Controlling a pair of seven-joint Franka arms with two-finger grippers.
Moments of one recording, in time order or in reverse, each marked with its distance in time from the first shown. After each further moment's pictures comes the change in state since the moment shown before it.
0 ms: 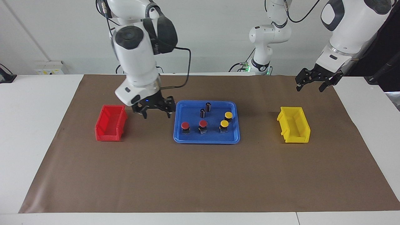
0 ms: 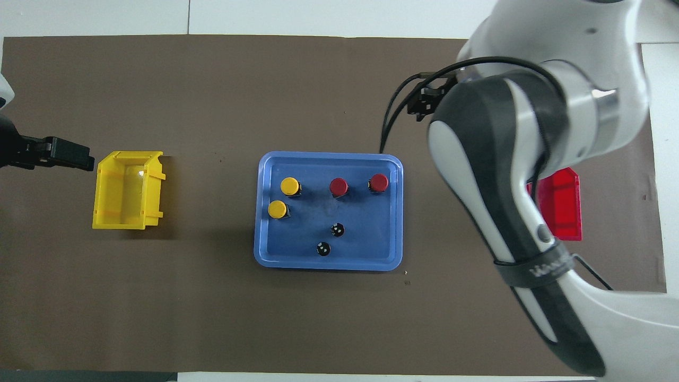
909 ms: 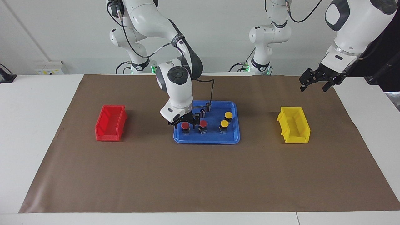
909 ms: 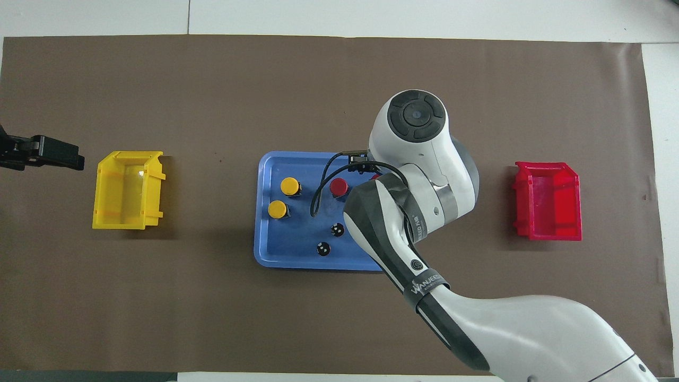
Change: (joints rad) left arm 0.013 0.000 0.012 -0.002 0.000 0.000 -0.001; right arm 0.091 -0.055 -0.001 -0.437 -0.001 0.375 0.043
